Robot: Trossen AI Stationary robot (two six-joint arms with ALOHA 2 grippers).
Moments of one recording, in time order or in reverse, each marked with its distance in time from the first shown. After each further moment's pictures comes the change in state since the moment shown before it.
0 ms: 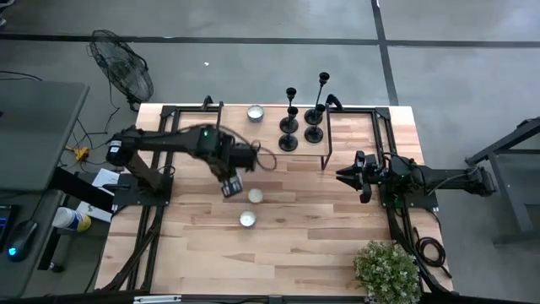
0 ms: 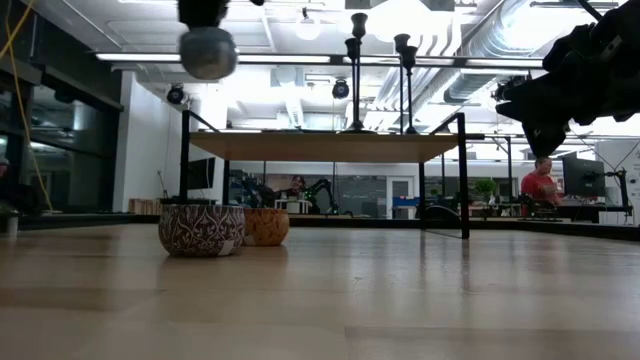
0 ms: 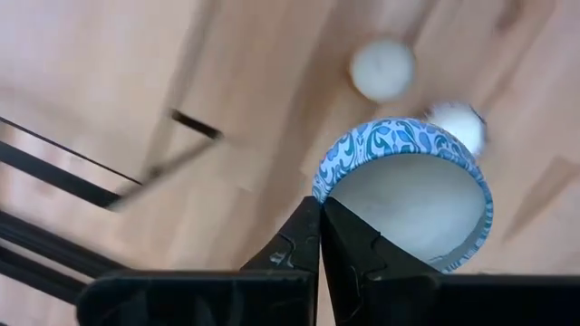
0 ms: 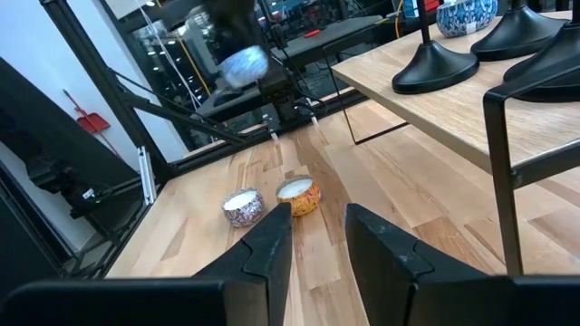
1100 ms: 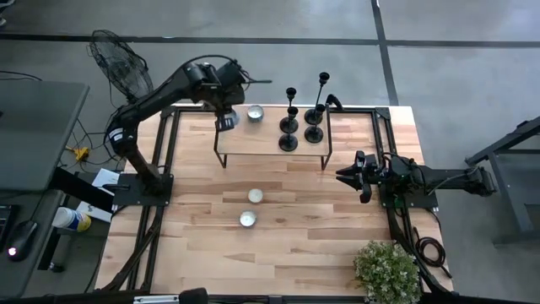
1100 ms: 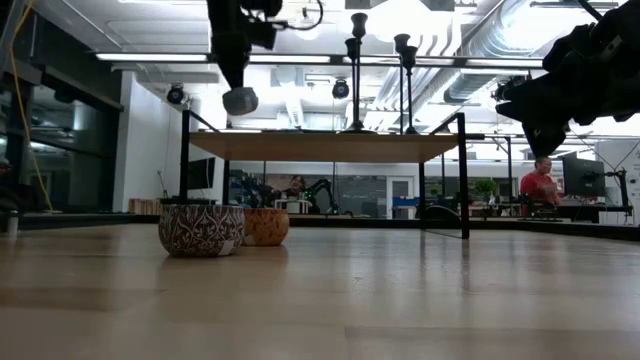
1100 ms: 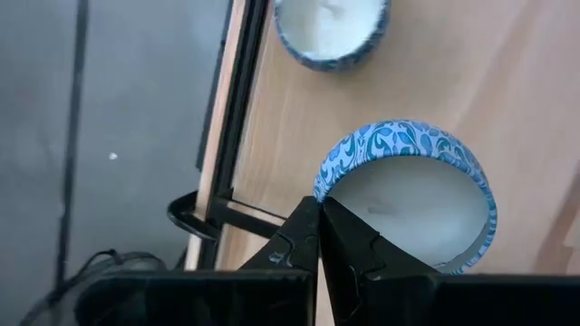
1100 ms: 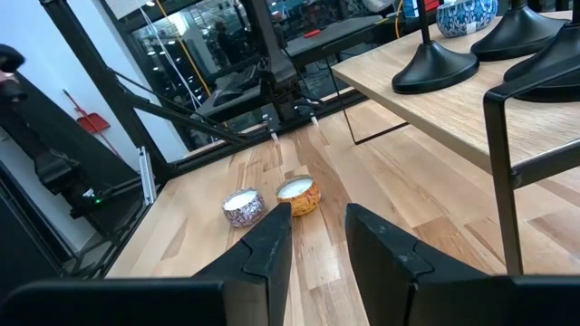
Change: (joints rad) left arm 0.608 0.010 0.066 0.197 -0.067 0.852; right arm 0.000 0.000 0.000 0.000 0.000 0.000
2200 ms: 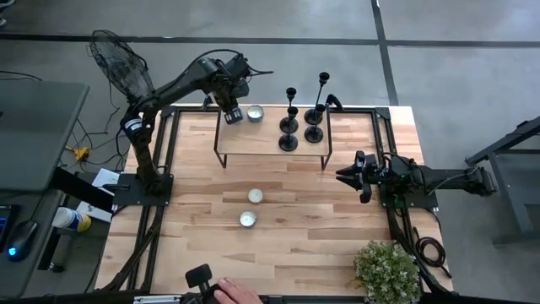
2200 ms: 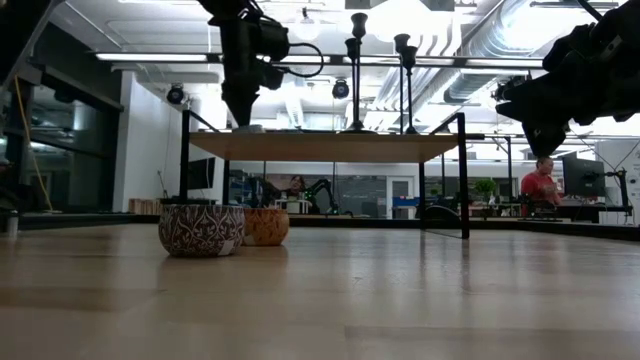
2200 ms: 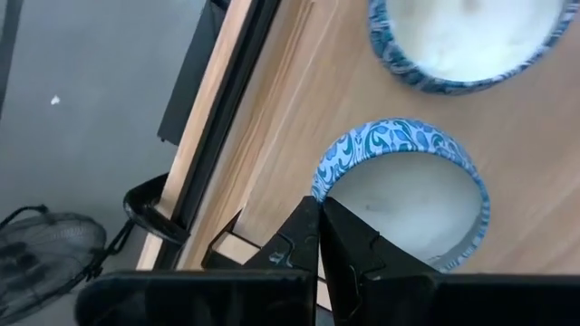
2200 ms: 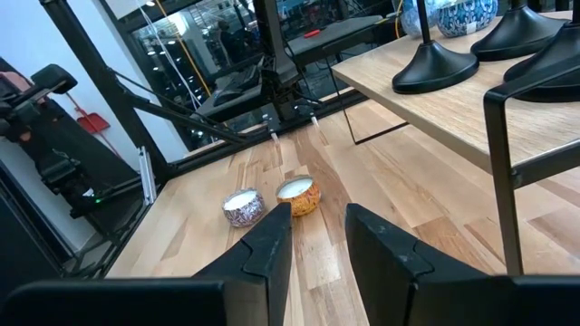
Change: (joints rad) left arm 0.124 0.149 -0.001 0.065 0.084 -0.091; right arm 0.000 0.000 0.000 0.000 0.000 0.000
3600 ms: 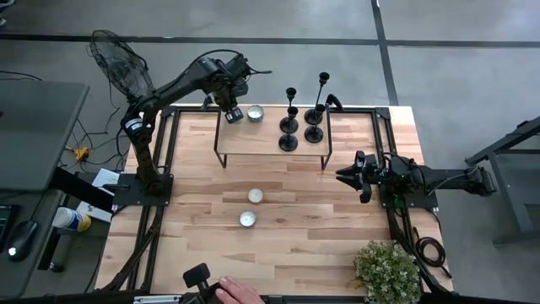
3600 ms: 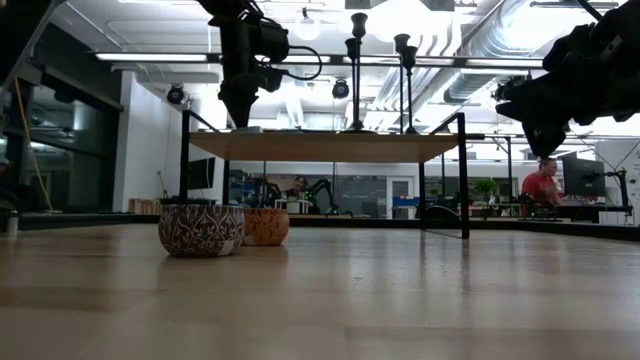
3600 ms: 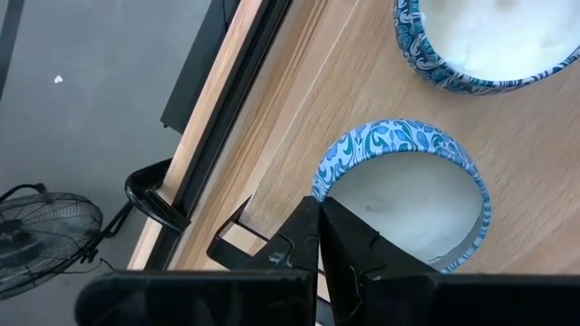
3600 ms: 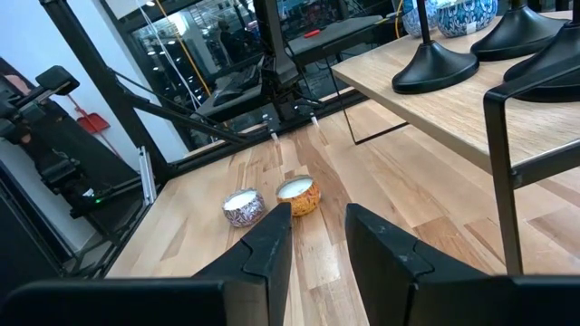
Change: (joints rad) left arm 0.006 0.005 0.000 -0.009 -0.030 -0.061; right arm 0.000 0.000 0.000 0.000 0.000 0.000
